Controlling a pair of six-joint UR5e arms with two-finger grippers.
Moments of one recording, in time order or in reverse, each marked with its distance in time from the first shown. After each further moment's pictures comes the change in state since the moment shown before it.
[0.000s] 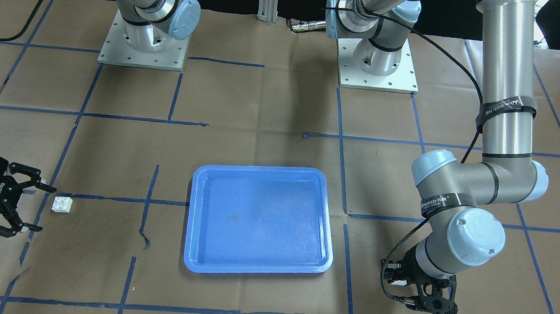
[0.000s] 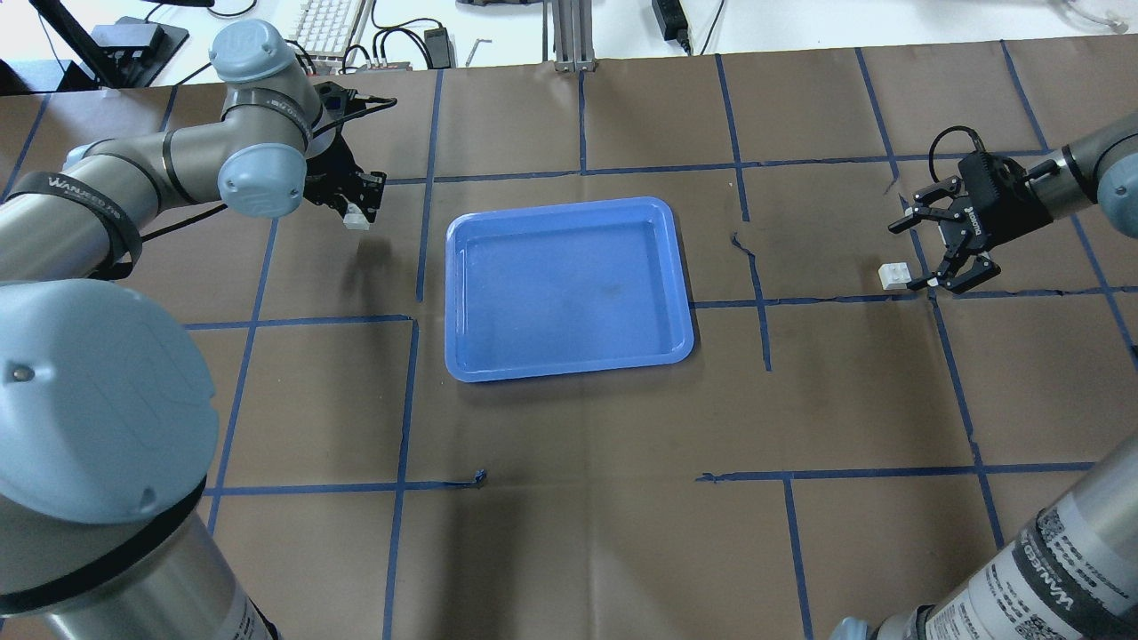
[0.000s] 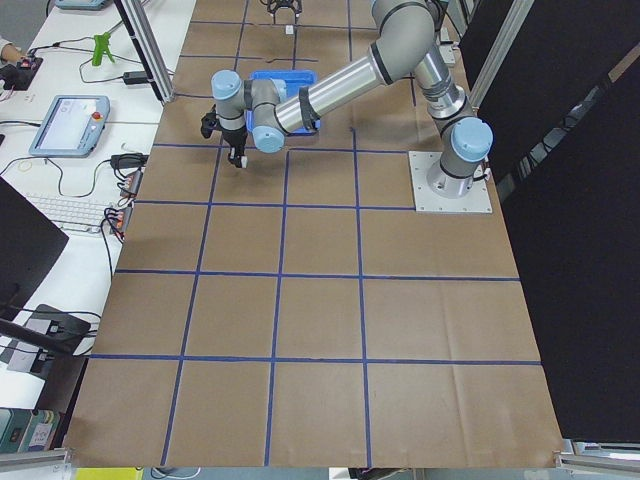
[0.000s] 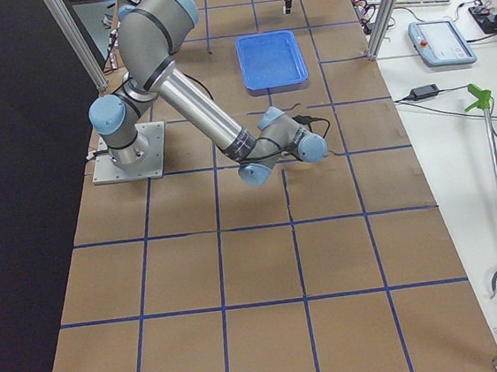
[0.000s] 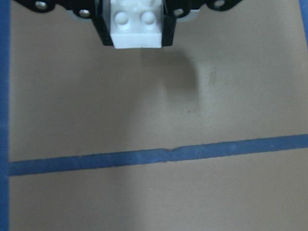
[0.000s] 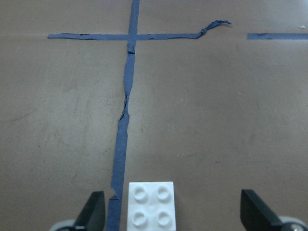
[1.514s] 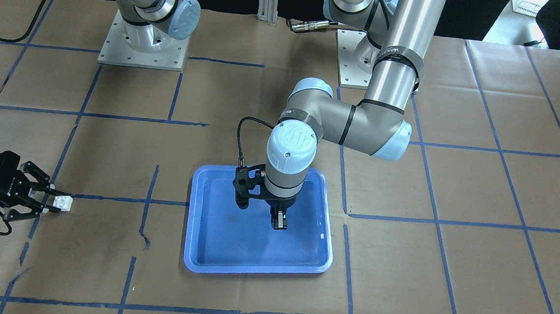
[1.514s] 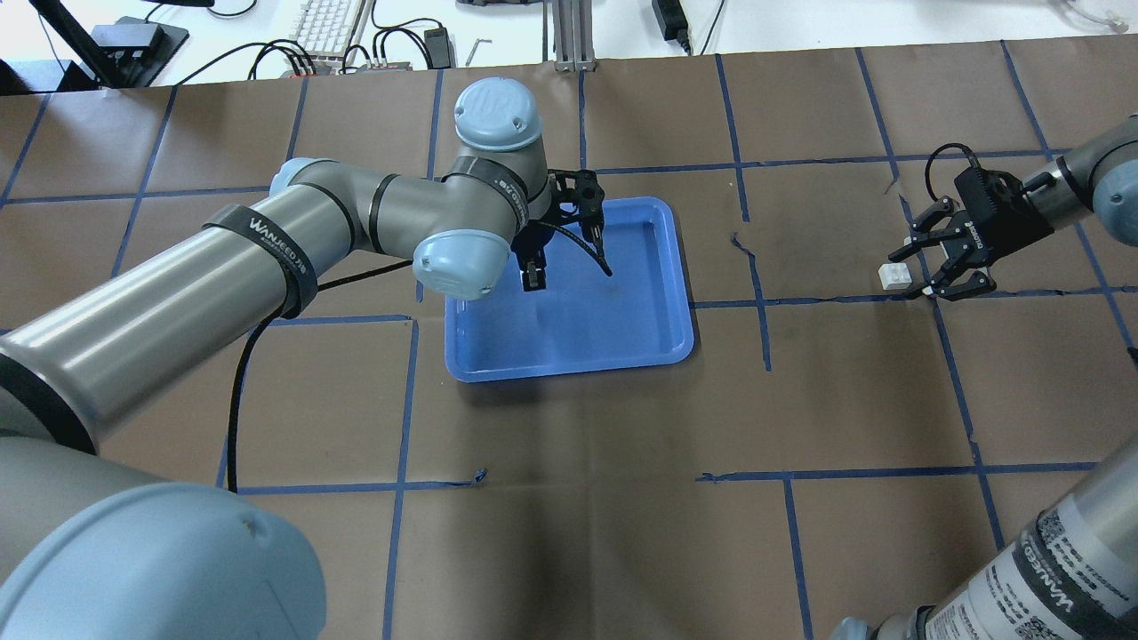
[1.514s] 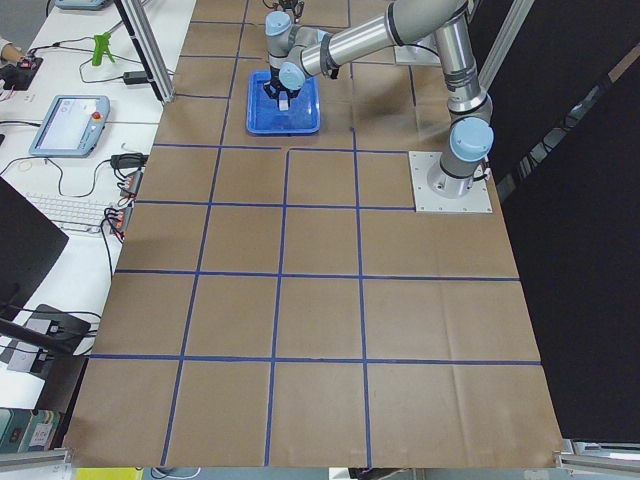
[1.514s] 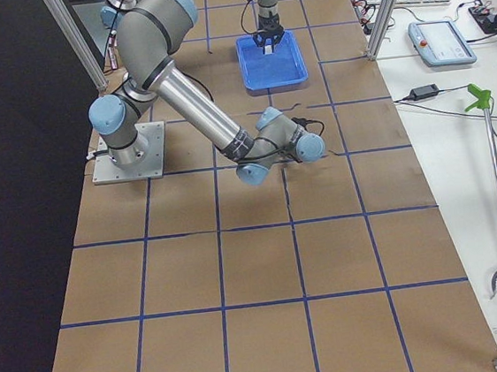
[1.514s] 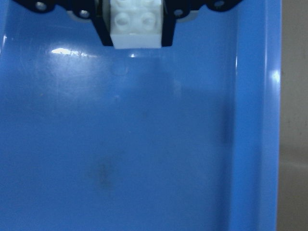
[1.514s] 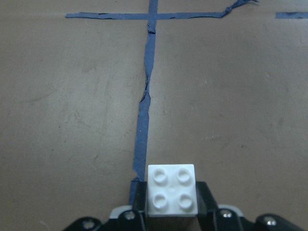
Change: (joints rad) left arm -0.383 0.037 -0.125 0.016 -0.008 0.906; right arm 0.000 -0.005 0.010 -0.013 -0.070 -0.006
